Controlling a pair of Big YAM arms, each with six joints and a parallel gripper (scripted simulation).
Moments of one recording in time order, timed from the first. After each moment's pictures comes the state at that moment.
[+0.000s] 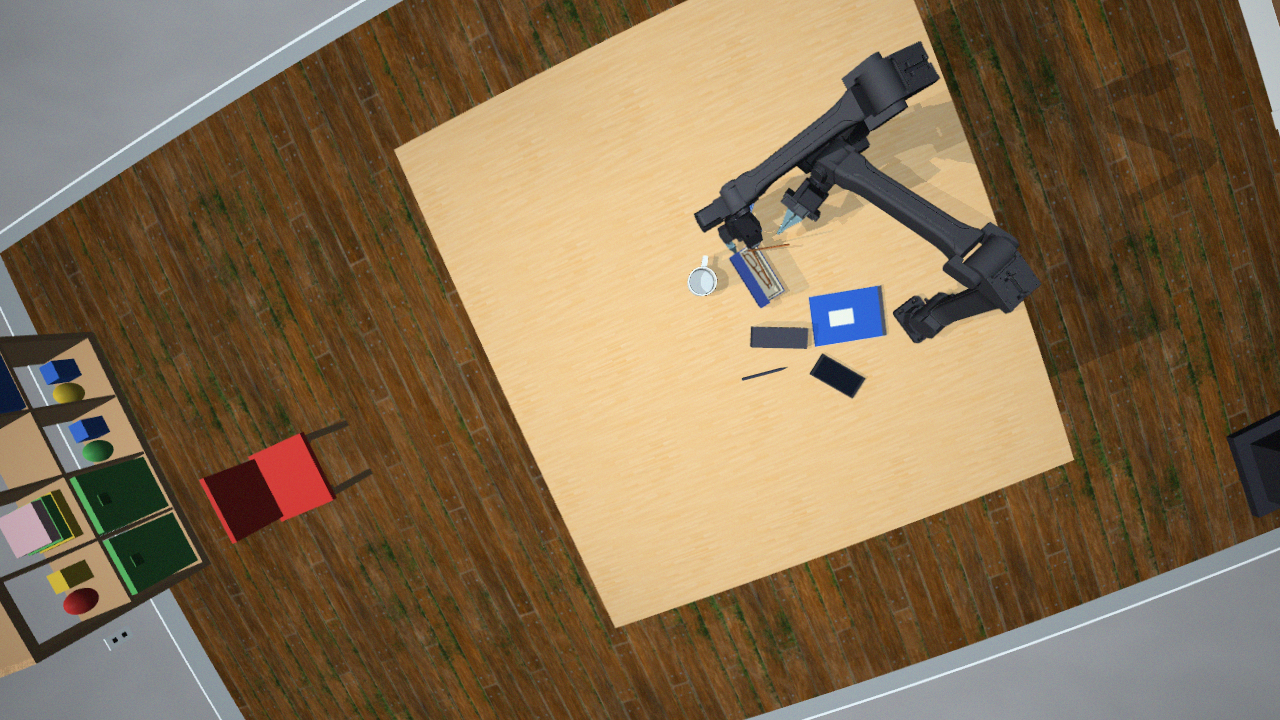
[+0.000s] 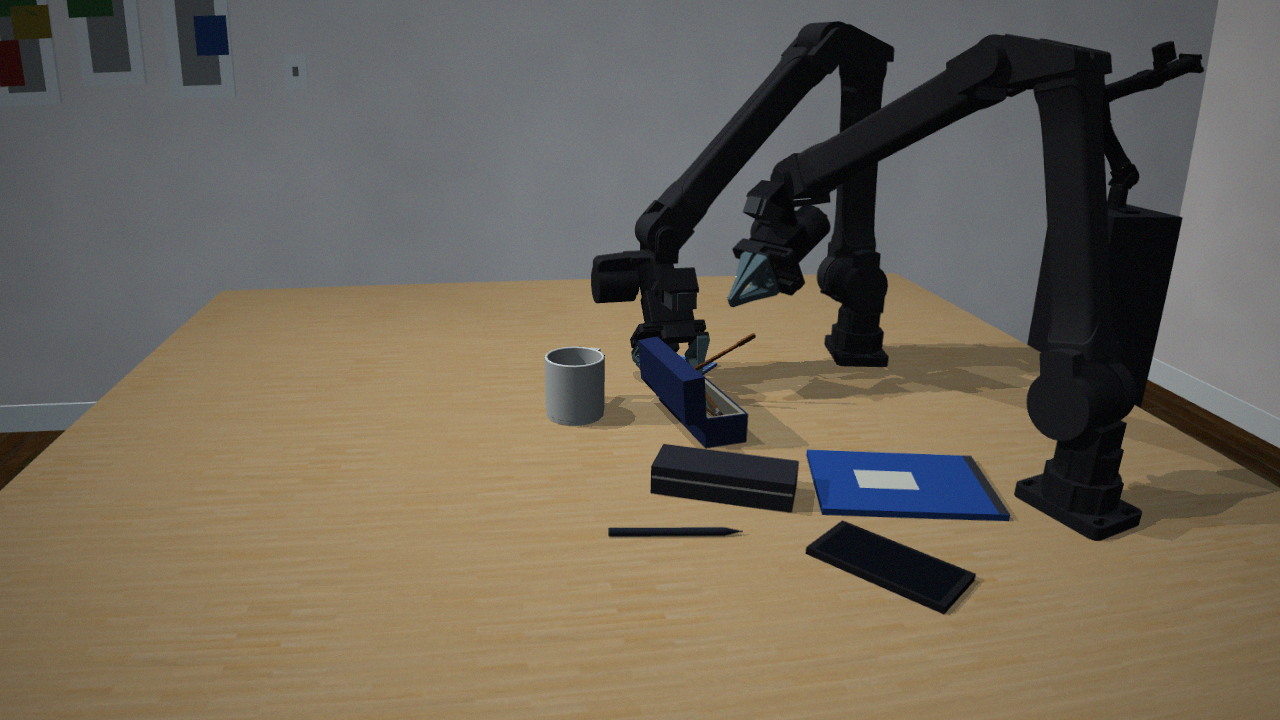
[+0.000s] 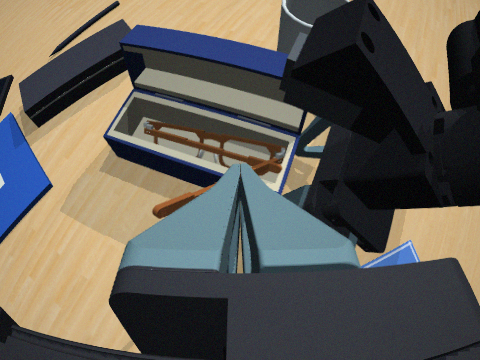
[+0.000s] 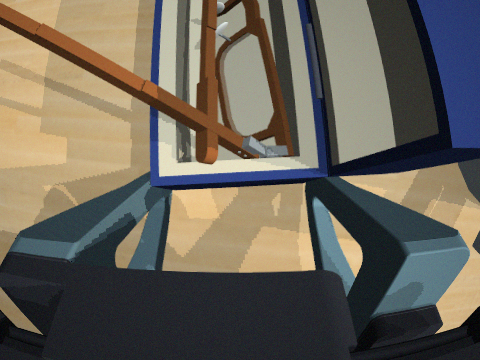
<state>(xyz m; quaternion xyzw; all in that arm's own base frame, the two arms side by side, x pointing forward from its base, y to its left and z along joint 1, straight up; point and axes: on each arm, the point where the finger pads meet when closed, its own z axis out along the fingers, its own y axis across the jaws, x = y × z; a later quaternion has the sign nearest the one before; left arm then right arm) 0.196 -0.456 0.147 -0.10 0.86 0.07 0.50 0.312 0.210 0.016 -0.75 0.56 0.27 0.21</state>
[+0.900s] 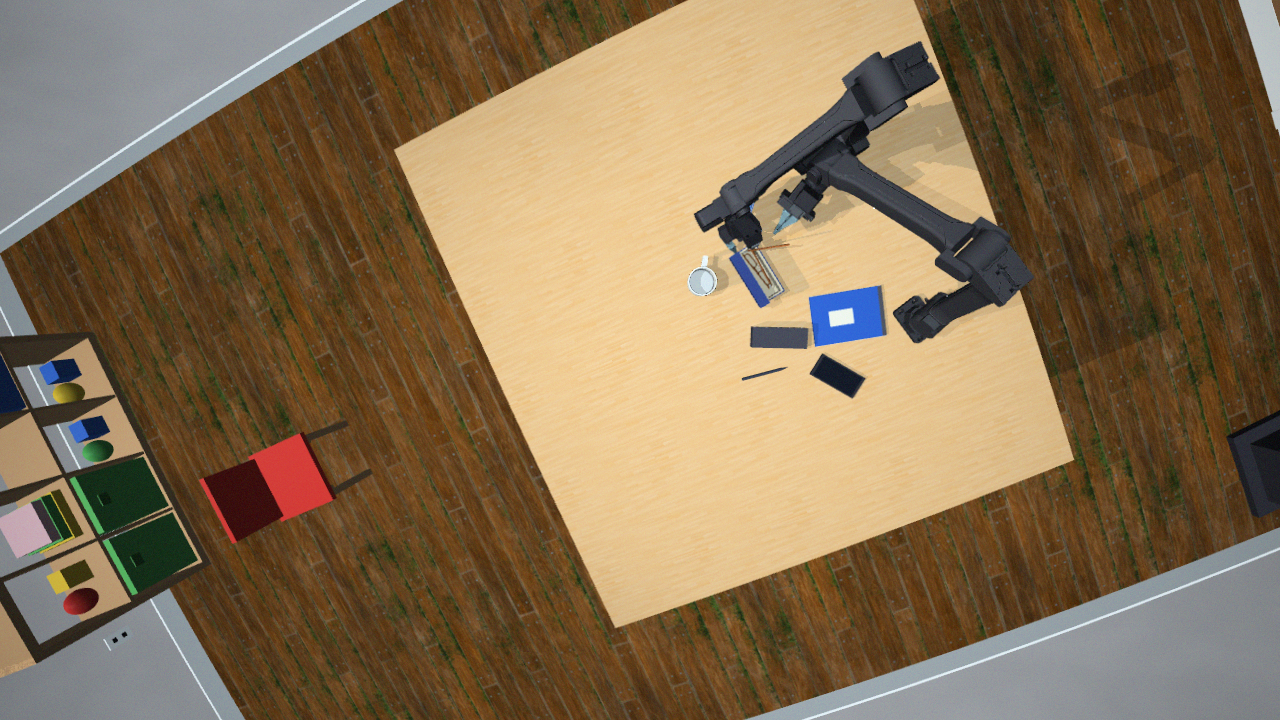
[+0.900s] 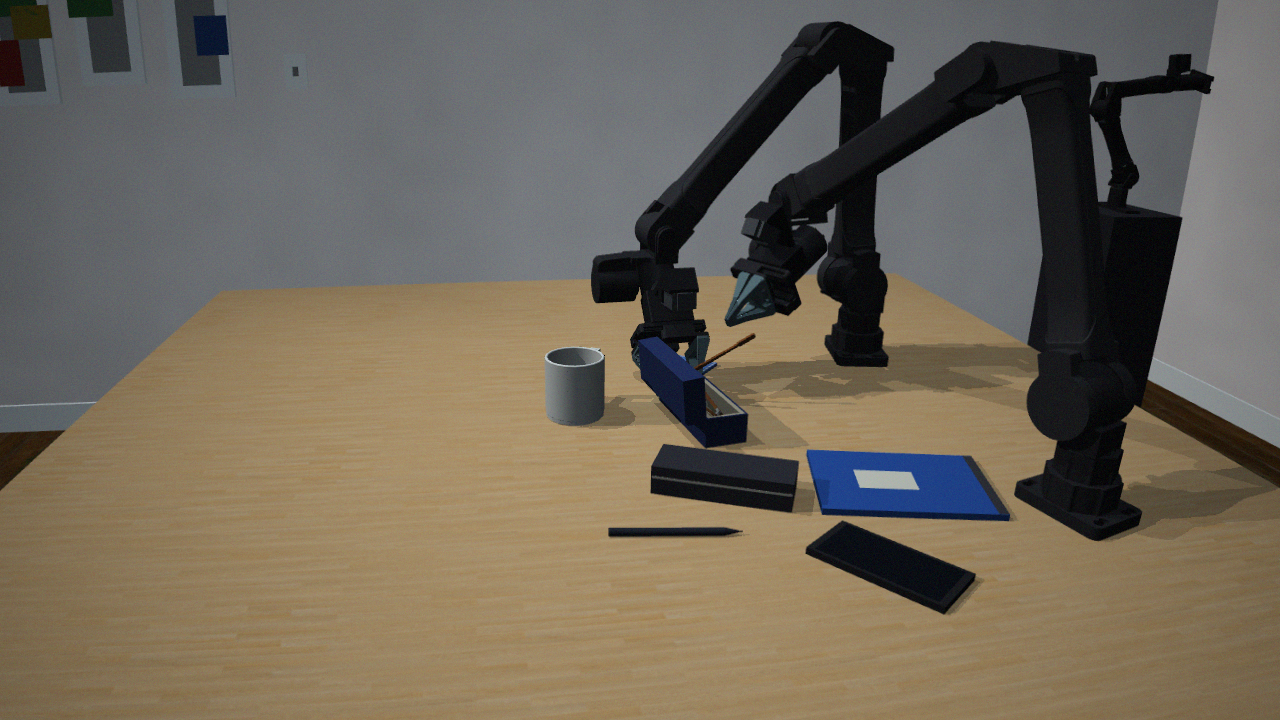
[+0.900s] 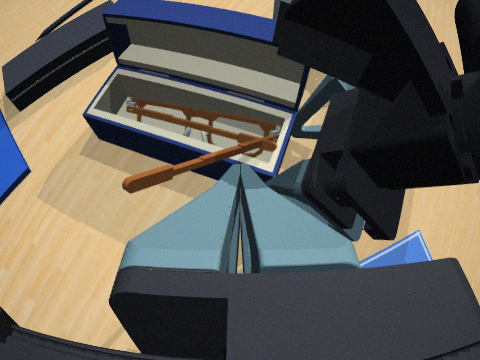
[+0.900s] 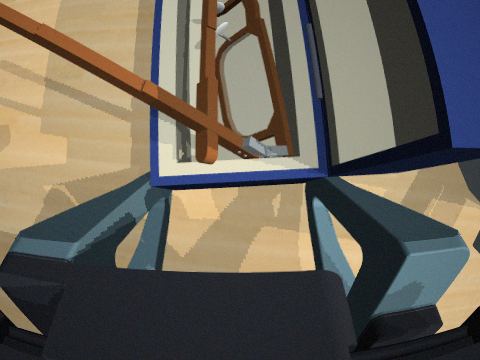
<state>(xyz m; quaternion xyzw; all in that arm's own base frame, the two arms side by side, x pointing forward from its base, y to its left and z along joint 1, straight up) 0.195 -0.463 0.116 -0.11 0.86 0.06 0.50 0.312 0.209 0.016 -0.75 0.56 0.27 0.21</state>
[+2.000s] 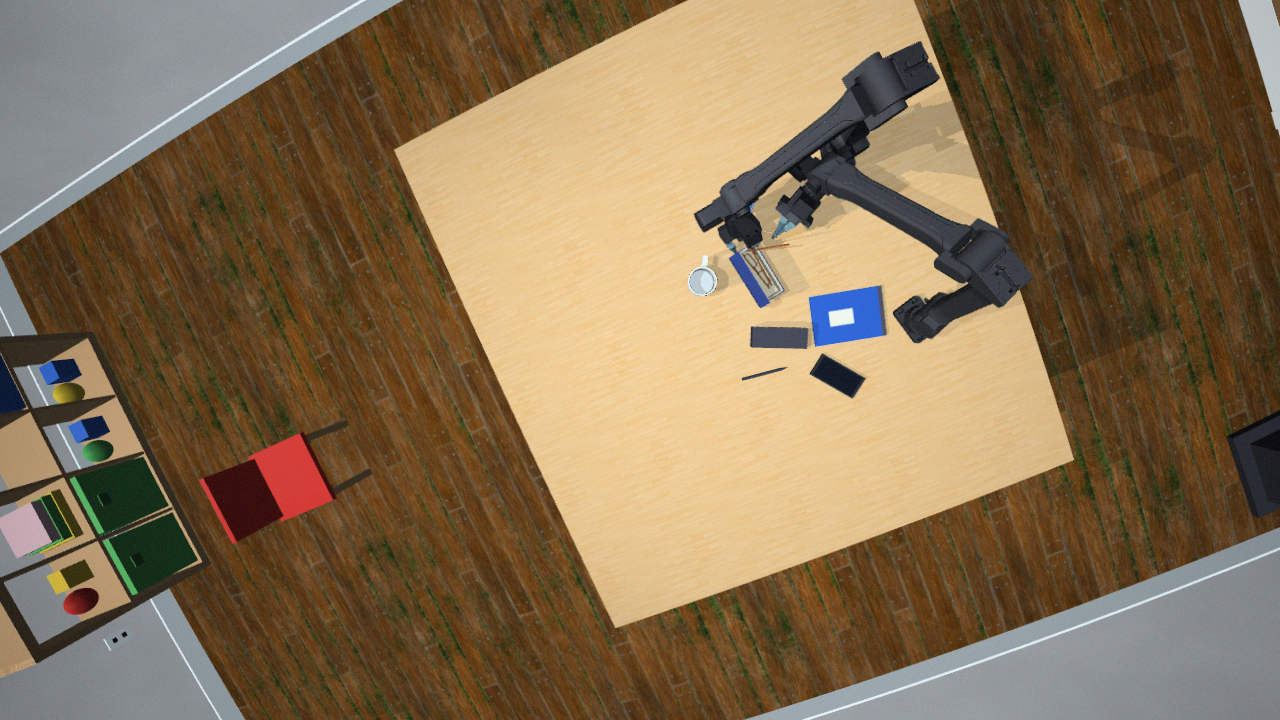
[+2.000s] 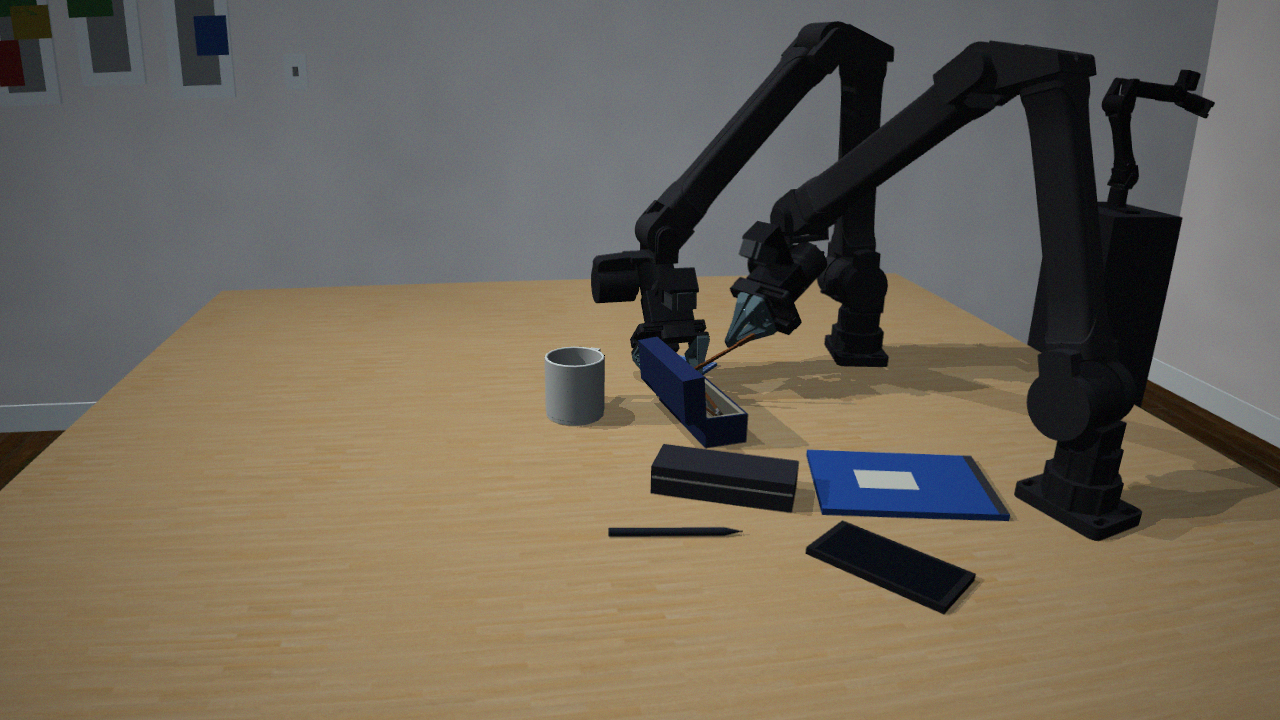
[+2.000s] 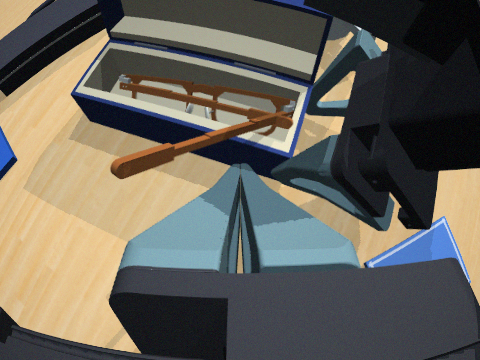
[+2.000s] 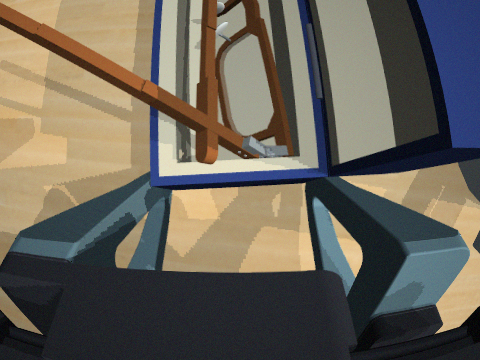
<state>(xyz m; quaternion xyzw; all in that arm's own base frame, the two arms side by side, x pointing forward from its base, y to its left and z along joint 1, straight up) 0.197 -0.455 0.086 -0.10 0.87 0.05 0.48 0.312 0.209 0.016 -0.75 0.56 0.27 0.21</state>
